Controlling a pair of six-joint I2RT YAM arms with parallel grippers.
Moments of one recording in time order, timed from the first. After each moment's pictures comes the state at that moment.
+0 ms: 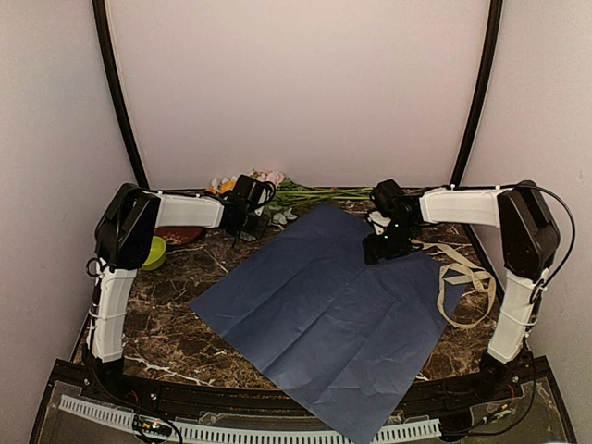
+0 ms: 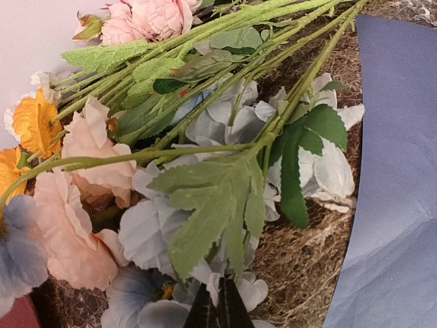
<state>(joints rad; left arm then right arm) -0.55 2.26 1.66 -0.19 -0.31 0.04 0.52 1.88 1.32 -0.67 0.04 0.18</state>
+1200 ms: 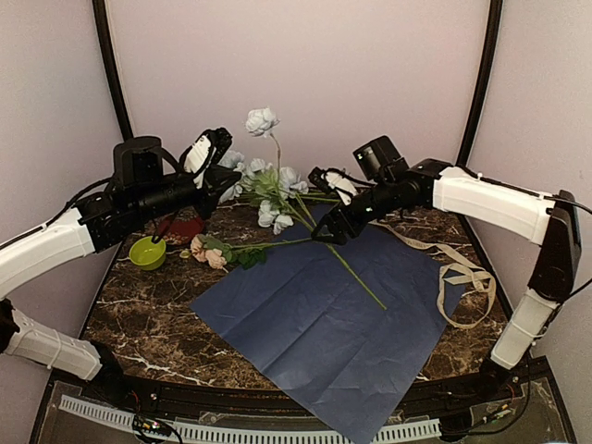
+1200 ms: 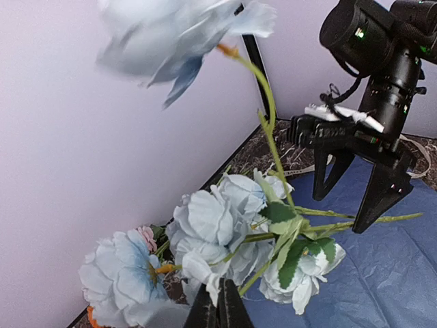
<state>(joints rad) -0.70 1.20 1.10 -0.08 0.06 0.35 0.72 1.67 1.49 -0.61 -0.35 -0.16</state>
